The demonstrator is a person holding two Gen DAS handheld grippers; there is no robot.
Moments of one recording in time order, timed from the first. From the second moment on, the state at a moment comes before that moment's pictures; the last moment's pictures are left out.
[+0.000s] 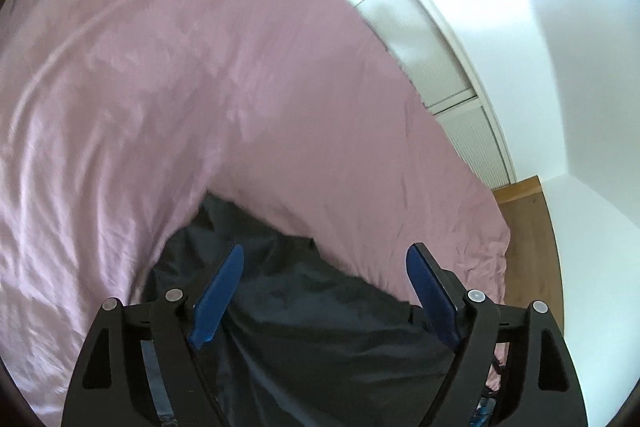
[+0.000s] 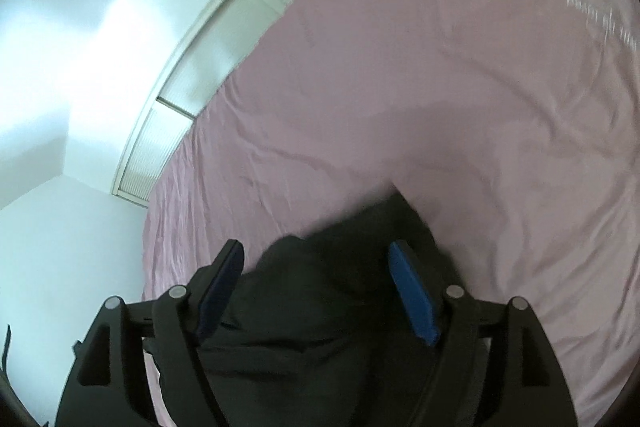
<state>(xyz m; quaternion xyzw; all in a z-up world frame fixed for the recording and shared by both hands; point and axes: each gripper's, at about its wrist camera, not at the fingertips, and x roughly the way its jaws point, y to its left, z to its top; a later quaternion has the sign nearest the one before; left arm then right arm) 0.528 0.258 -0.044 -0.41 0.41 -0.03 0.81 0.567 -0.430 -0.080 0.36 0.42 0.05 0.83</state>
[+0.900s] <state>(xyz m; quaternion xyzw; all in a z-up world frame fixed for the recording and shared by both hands) 0.477 0.034 -0.110 -0.06 0.47 -0.06 0.88 0.469 -0.220 -0.112 -0.03 0.45 0.19 0.87</state>
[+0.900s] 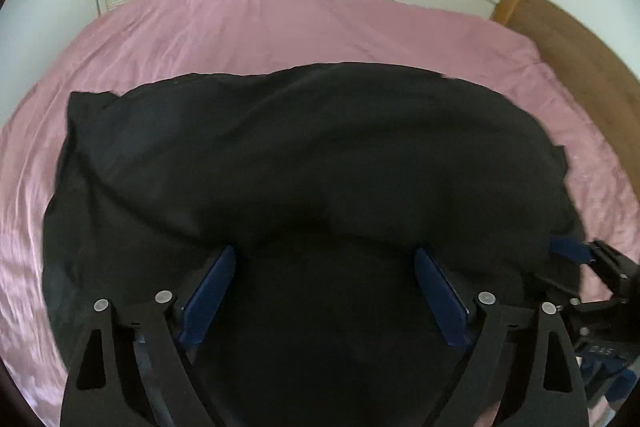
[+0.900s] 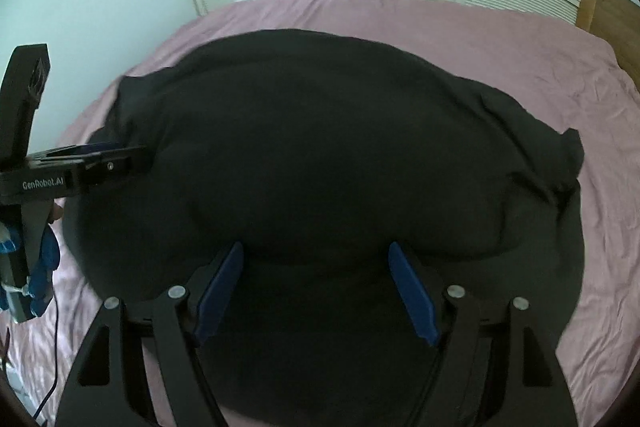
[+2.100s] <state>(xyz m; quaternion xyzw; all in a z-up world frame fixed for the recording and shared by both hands) 0.676 -0.004 -0.151 -0.02 0.52 0.01 0.85 0.647 -0.291 -0.153 0.05 0.49 0.11 0.87</state>
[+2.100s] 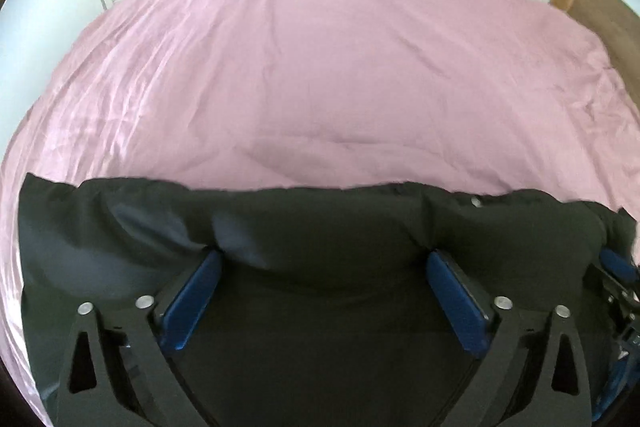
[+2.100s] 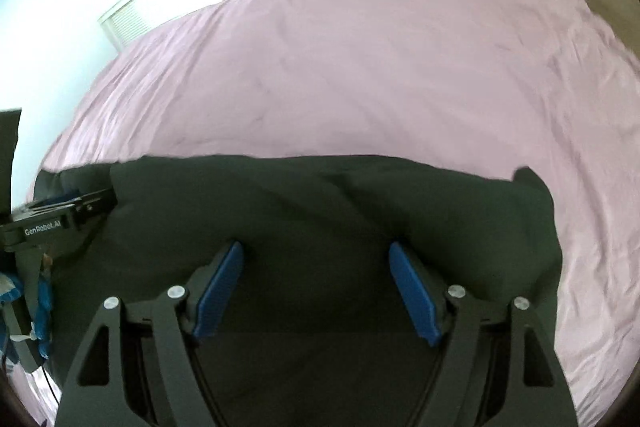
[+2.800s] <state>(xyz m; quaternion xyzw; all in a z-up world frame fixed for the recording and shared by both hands) 0.648 0.049 -0.108 -0.06 0.50 -0.07 0.86 0.638 -0.316 -0.163 0.05 0.50 0.10 0.86</state>
